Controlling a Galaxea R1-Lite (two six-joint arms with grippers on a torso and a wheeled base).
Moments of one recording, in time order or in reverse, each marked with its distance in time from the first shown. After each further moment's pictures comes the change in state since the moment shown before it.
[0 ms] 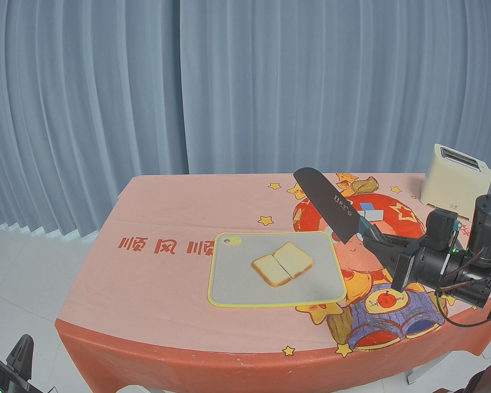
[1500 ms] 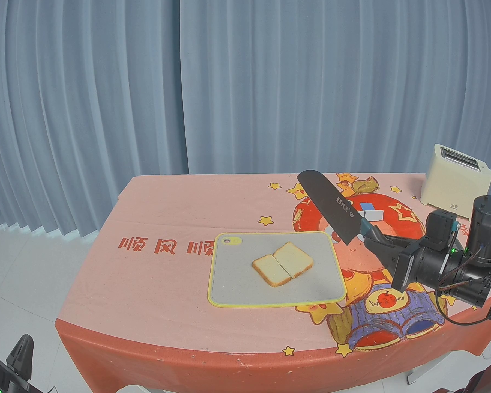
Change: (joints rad) left arm 0.000 0.000 0.000 0.000 0.000 0.000; right arm -0.014 0.008 0.003 0.005 -0.002 0.001
